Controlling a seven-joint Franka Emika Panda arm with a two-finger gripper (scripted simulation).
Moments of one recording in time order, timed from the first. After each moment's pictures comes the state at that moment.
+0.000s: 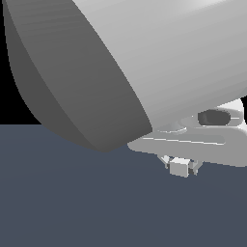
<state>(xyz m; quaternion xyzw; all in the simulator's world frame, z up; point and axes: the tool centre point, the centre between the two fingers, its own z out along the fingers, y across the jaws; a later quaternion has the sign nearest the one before) -0.045 -0.114 0.013 0.92 -0.30 0.24 0.08</state>
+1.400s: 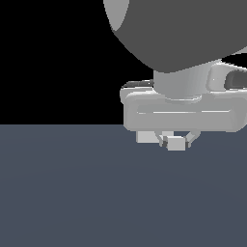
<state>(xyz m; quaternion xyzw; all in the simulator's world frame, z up) -0.042 -0.106 0.061 0.96 -0.10 0.26 0.03</state>
